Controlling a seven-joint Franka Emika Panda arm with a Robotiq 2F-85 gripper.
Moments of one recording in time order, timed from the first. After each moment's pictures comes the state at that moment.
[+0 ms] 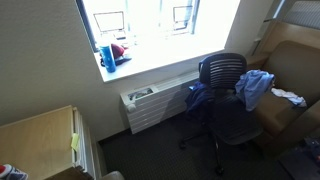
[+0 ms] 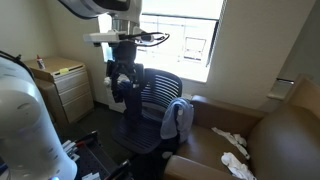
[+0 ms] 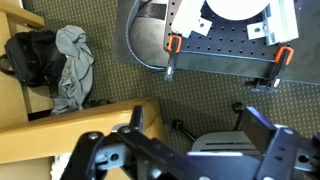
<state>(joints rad) -0.06 -0.73 -0.05 -2.72 -0.24 1.74 -0.15</state>
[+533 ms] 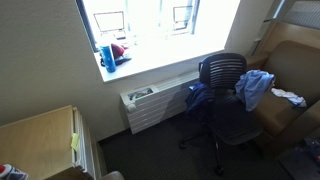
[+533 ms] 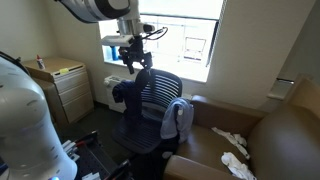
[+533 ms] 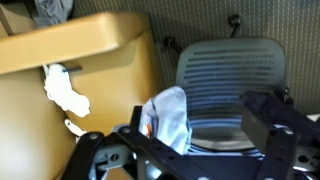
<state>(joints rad) 0.03 -0.59 0.00 -2.68 -0.15 2.22 0.00</state>
